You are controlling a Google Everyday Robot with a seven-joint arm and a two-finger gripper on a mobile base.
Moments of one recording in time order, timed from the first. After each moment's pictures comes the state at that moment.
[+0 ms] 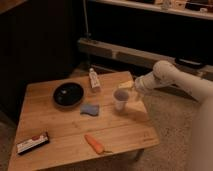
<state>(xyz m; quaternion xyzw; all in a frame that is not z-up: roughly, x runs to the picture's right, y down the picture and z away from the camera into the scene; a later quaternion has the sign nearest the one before) 0.132 0.023 0.826 -0.37 0.00 0.78 0.50</state>
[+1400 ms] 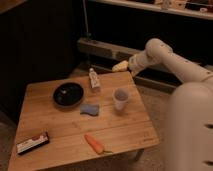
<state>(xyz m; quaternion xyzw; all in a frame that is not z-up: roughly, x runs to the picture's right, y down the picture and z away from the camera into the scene) 0.090 -0.133 0.859 -0.30 -0.11 0.67 0.67</state>
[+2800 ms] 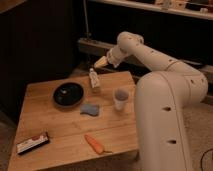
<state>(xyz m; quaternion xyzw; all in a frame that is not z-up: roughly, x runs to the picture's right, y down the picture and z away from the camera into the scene) 0.002 -0.142 0.897 -0.27 -0.09 0.63 0.72</state>
